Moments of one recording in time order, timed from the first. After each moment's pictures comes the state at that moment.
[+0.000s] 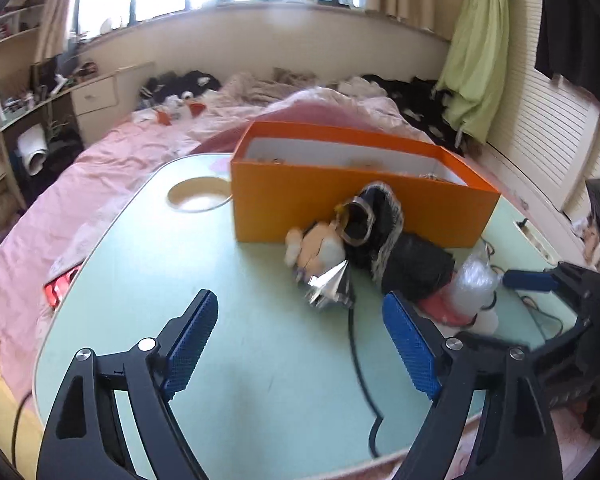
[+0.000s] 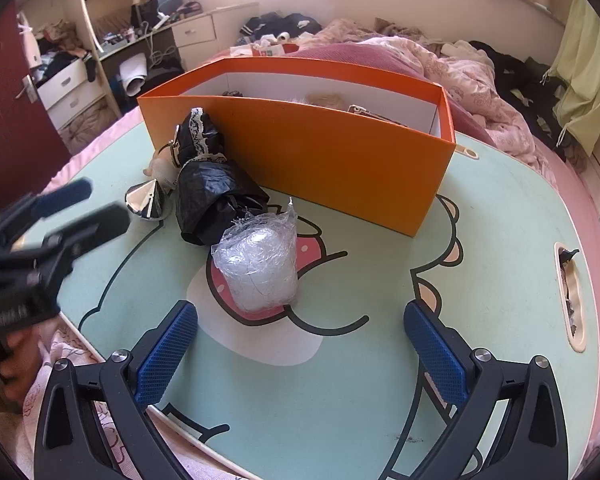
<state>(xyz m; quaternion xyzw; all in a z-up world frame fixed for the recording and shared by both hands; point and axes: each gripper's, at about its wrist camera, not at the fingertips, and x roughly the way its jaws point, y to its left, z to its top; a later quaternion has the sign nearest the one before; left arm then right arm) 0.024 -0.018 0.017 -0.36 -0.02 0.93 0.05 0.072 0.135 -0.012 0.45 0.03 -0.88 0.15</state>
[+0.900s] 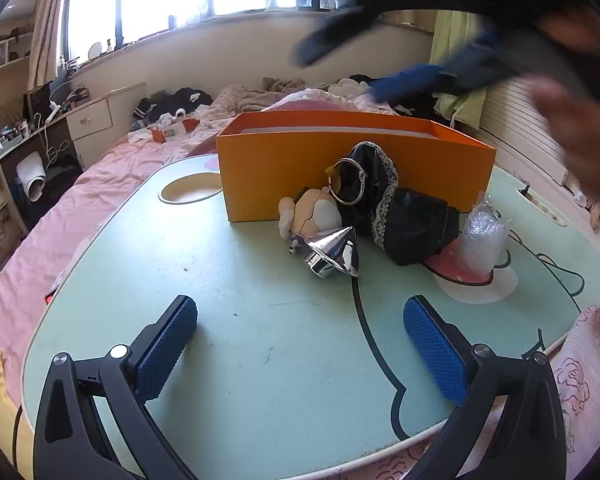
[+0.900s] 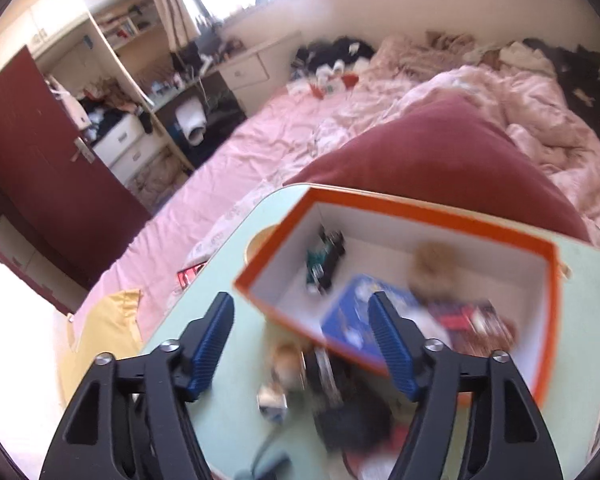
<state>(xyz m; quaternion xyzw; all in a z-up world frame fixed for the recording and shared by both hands) 0.035 -0.010 -0.002 -0.33 0.03 0.94 0.06 -0.048 0.079 0.082 0.45 -0.08 -0.85 0.27</state>
